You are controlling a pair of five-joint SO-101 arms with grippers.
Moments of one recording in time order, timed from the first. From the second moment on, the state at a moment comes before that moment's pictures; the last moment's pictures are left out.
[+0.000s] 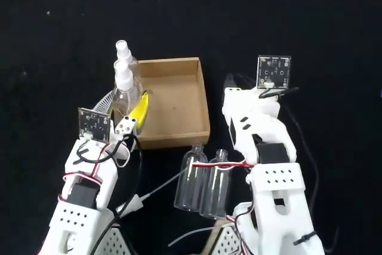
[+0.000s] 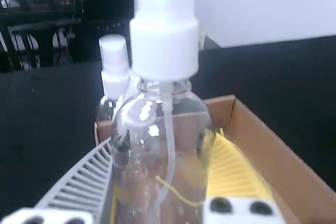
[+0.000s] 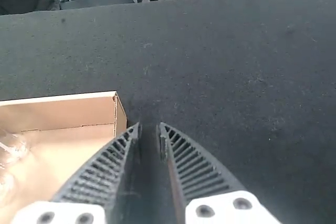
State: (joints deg) left arm 7.3 -86.5 96.5 6.0 -1.5; right arm -3.0 -52.5 68.5 20.9 -4.2
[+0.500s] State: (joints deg) left arm 7.0 -81.5 96.5 5.2 -1.5; right arm -3.0 -52.5 68.5 20.8 -4.2
